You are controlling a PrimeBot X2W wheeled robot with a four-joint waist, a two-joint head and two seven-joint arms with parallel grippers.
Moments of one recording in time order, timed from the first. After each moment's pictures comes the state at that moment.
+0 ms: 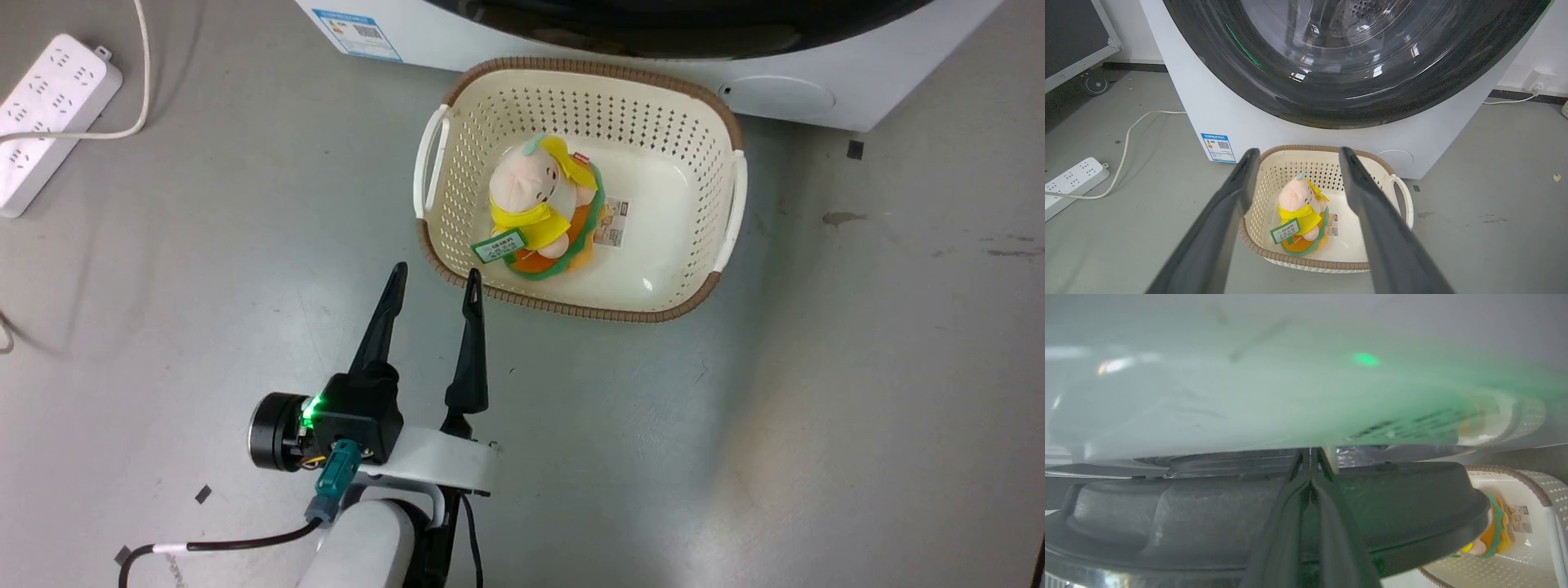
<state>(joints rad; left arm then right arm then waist) -0.26 0.05 -0.34 0.04 -0.18 0.20 -0.23 -1.52 -0.30 -0.35 1.17 1.06 0.13 0.73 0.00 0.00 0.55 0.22</state>
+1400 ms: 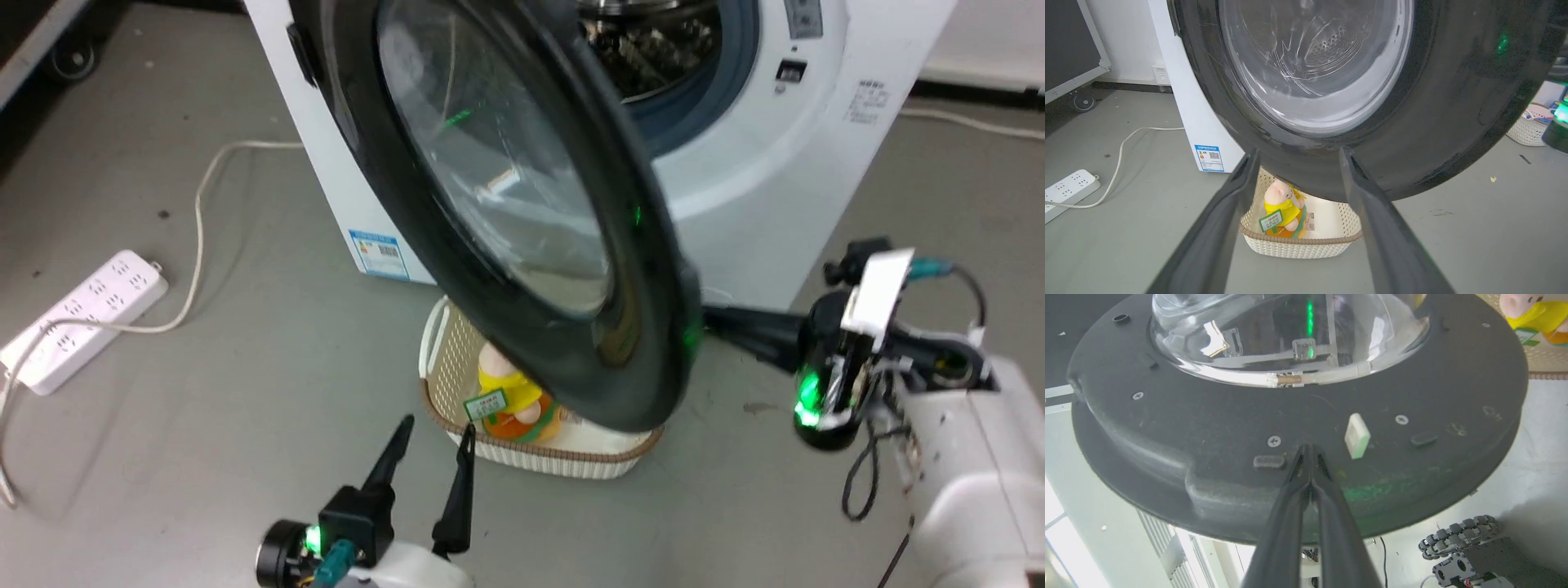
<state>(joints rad) -0.07 0.05 -0.27 0.19 -0.17 0.04 -0.26 -0.81 -0.06 -0.28 0.93 1.28 0.13 1.13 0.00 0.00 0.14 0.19</state>
